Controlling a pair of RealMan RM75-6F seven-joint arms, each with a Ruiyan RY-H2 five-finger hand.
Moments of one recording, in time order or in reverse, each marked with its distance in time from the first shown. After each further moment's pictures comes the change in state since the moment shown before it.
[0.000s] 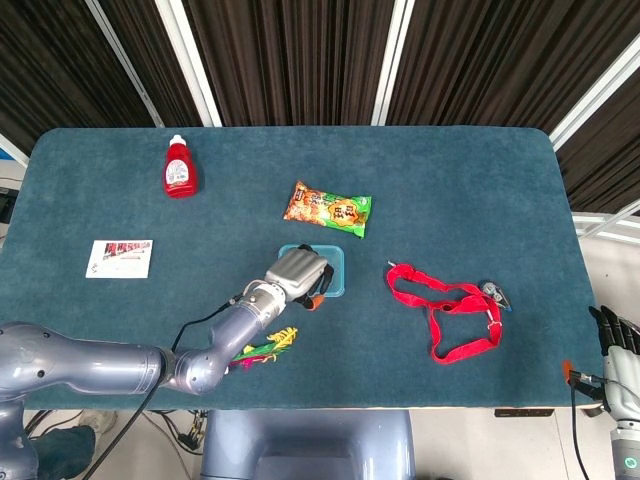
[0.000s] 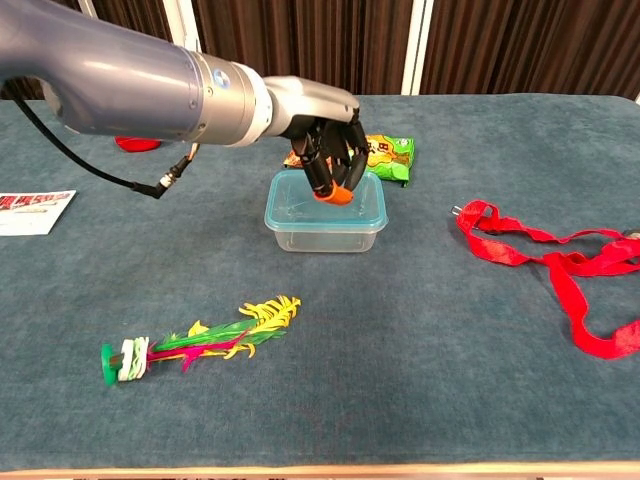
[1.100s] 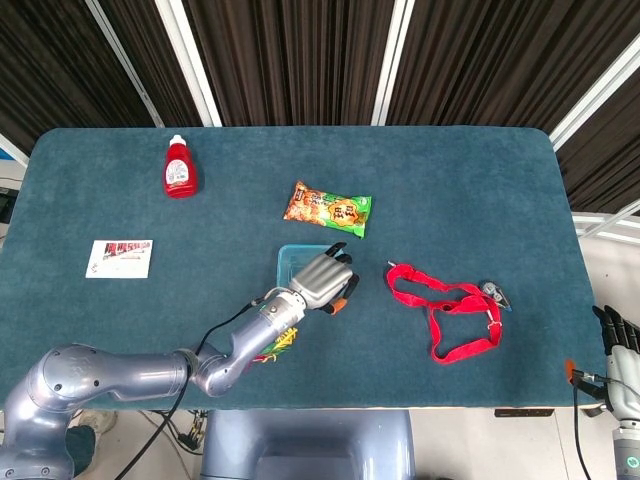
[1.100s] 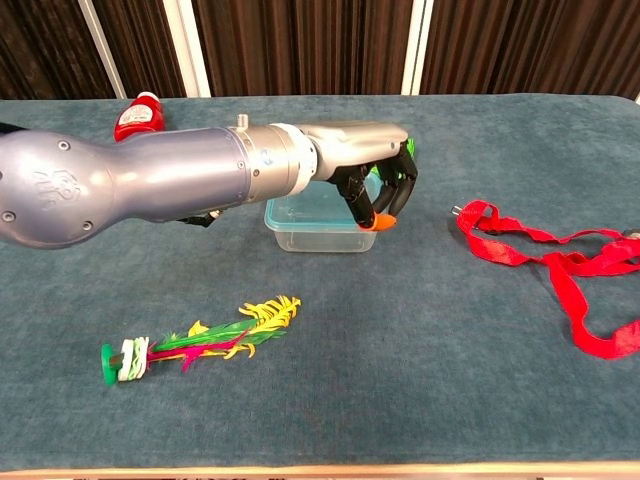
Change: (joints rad) left arm 0.109 -0.255 -0.012 0.337 0.557 -0.021 -0.225; right arm -0.001 0.002 0.006 -0.002 0.009 0.003 0.002
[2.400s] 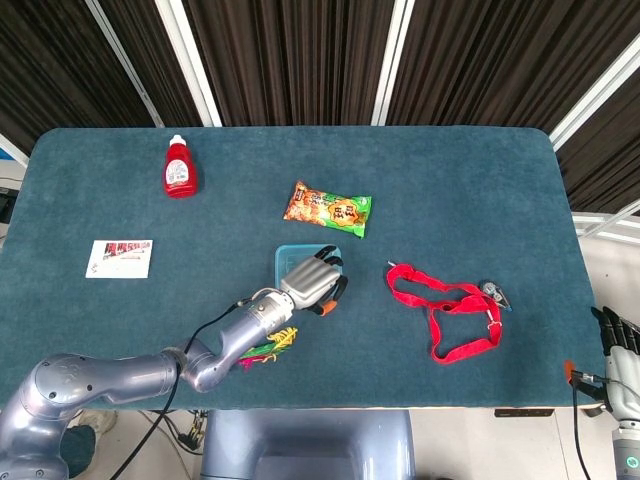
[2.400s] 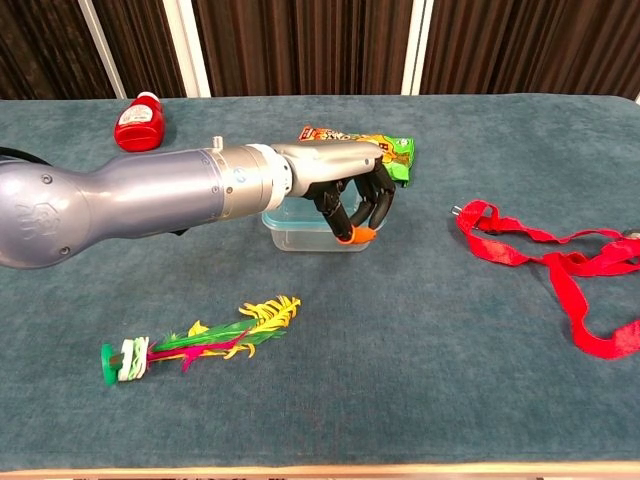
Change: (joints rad) left arm 0.100 -0.027 -0.013 0.105 0.192 -0.071 -0.177; right arm 0.002 0.004 -0.003 -0.003 0.004 -0.011 0.001
